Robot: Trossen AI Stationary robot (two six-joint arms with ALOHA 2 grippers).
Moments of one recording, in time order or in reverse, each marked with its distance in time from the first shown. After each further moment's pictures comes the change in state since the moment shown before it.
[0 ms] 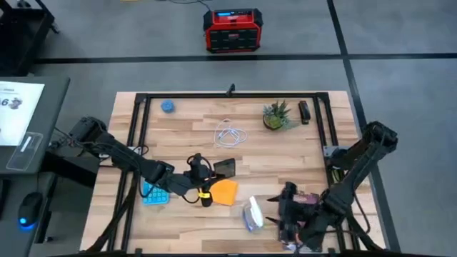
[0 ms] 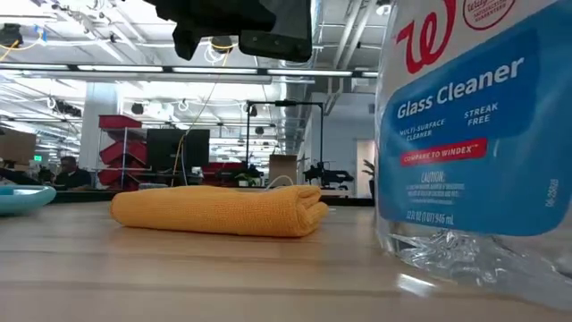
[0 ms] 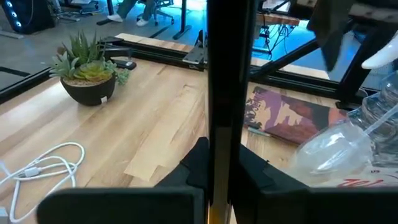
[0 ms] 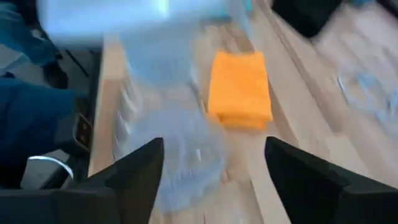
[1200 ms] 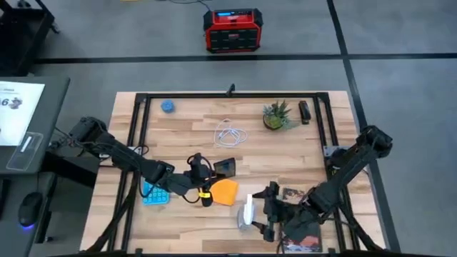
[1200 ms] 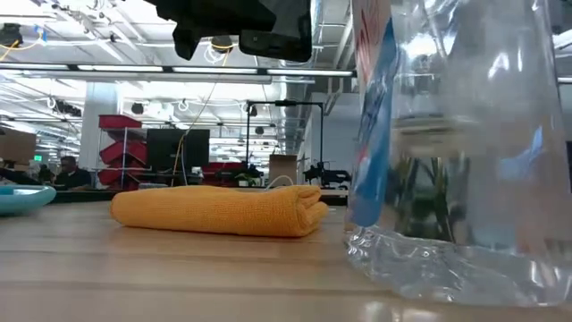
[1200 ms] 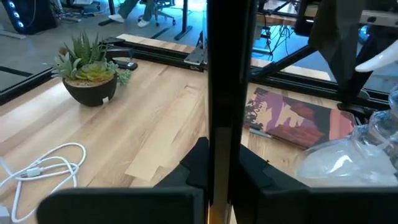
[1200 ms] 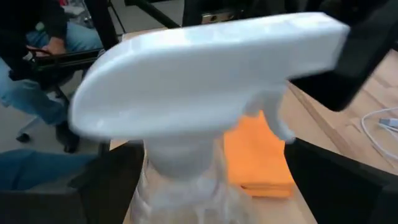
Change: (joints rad) left arm 0.000 0.000 0.000 0.003 -0.005 -0.002; right arm -0.084 0.100 0.001 0.319 0.081 -0.048
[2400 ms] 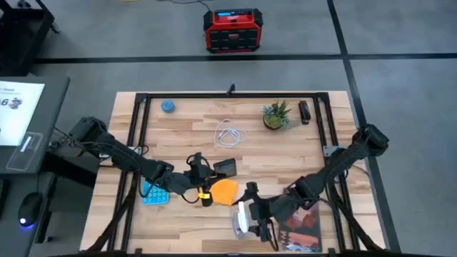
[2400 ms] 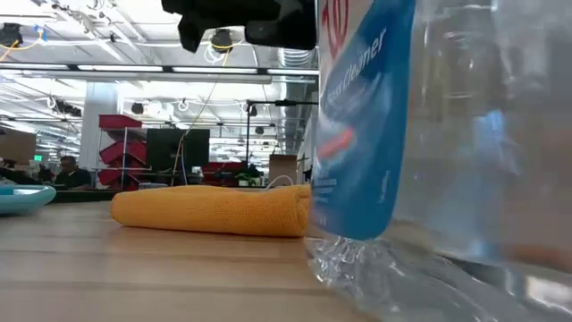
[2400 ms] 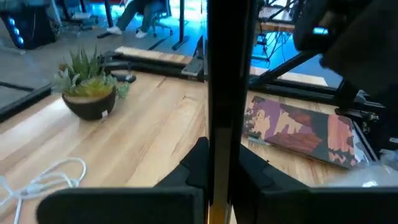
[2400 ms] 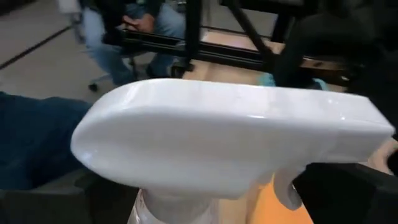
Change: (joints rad) left arm 0.026 0.000 0.000 0.077 0.044 0.100; right arm -0.156 0.001 0.000 0.203 -0.499 -0.478
